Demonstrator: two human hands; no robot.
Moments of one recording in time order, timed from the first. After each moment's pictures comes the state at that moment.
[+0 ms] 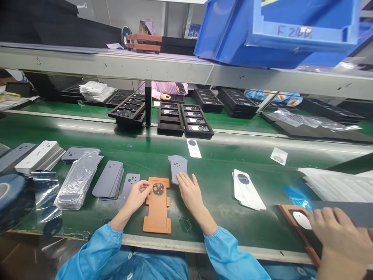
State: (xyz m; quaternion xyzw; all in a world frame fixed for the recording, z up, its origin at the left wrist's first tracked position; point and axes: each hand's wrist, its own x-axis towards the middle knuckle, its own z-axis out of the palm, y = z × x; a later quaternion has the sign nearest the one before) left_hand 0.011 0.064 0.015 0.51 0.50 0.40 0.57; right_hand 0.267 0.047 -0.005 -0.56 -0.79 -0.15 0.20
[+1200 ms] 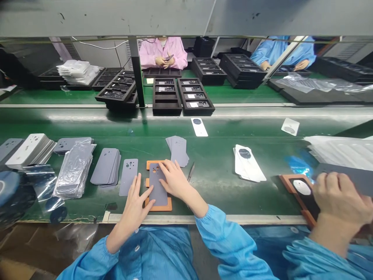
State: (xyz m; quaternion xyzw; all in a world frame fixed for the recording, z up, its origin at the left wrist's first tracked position) left_hand -0.013 -0.026 -0.005 0.82 0.51 0.21 0.18; right_hand 0.207 0.033 0.018 -0.54 -0.82 0.08 0.14
